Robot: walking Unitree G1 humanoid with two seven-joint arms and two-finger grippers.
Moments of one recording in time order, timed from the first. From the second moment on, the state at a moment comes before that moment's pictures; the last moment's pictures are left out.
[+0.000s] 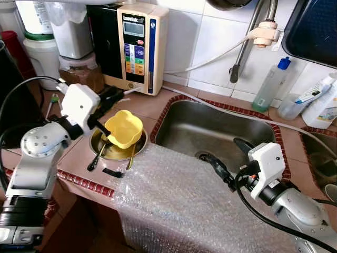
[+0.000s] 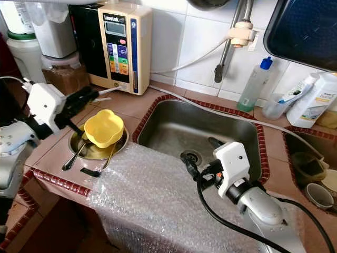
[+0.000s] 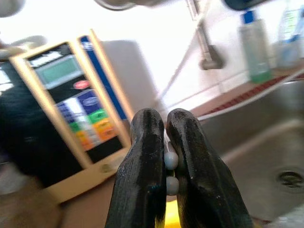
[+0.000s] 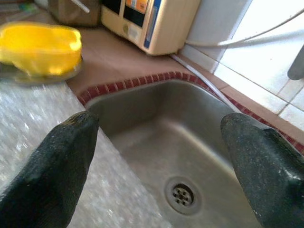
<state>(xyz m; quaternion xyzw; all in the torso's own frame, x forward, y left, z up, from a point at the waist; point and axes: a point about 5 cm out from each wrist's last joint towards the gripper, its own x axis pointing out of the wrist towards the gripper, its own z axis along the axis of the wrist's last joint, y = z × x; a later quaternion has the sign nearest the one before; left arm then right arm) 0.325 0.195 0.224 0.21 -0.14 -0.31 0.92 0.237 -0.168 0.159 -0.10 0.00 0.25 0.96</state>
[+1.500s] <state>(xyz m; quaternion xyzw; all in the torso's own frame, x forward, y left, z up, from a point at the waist) 0.285 0.094 0.207 0.19 -0.14 -0.60 0.76 0.285 -0.160 0.169 -0.28 0.01 0.46 0.85</state>
